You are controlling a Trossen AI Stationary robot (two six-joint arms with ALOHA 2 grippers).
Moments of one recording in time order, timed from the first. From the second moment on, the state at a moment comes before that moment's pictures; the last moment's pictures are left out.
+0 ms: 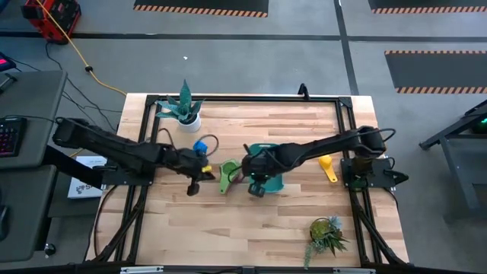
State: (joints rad) left arm -0.12 1.14 0.46 0.00 0.04 -0.18; right arm 0.15 1.87 1.52 -0.83 0.10 0.43
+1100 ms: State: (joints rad) left arm 0.26 1.01 0.46 0.68 0.07 -0.44; right arm 0.10 1.01 0.75 -0.26 0.34 0.60
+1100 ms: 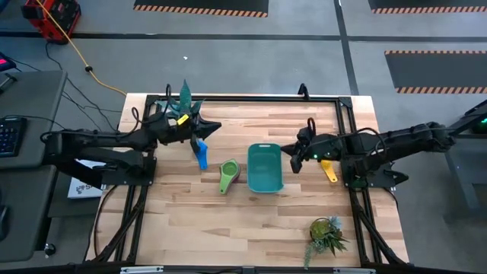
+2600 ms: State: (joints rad) left arm 0.66 0.67 0.46 0.53 0.64 -0.46; right arm -0.08 1.29 0.74 -1.18 -0.19 1.20
